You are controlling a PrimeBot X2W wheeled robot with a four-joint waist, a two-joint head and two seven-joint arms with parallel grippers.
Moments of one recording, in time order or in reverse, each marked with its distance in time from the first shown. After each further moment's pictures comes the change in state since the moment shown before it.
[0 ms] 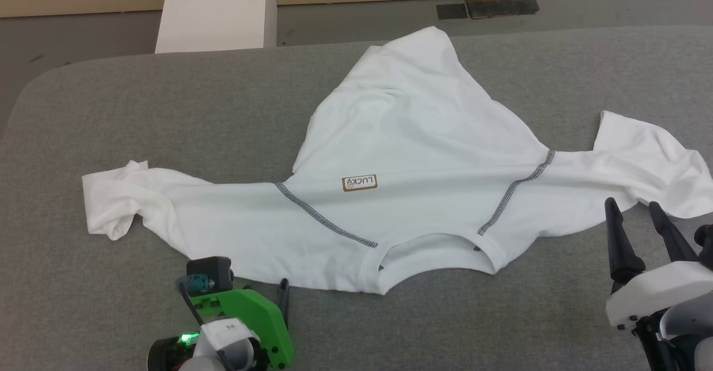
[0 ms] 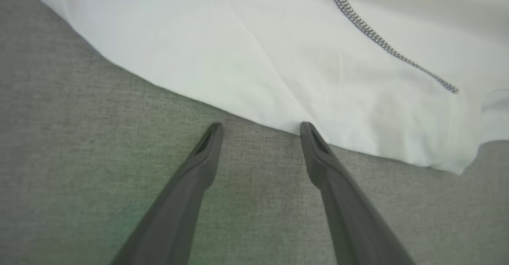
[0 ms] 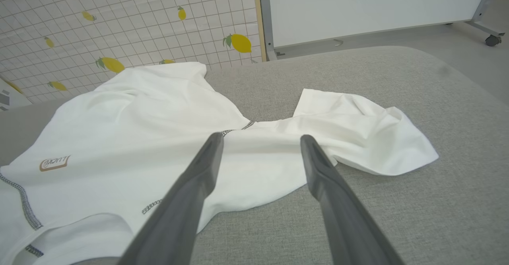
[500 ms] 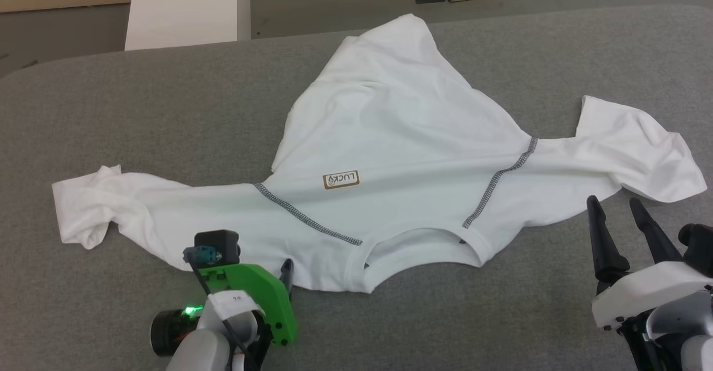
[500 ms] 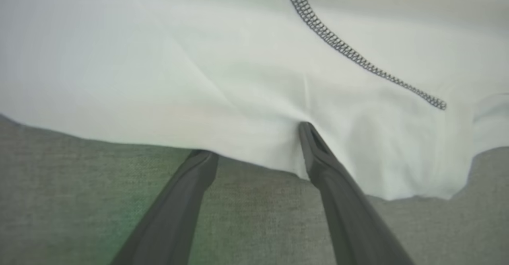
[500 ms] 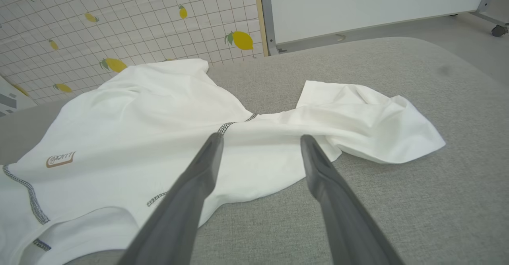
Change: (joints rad) left arm -0.085 0.013 -0.030 0.039 -0.002 -0.008 0.061; right arm 0.001 0.000 0.055 -0.002 0.032 0.000 -0.024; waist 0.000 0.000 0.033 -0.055
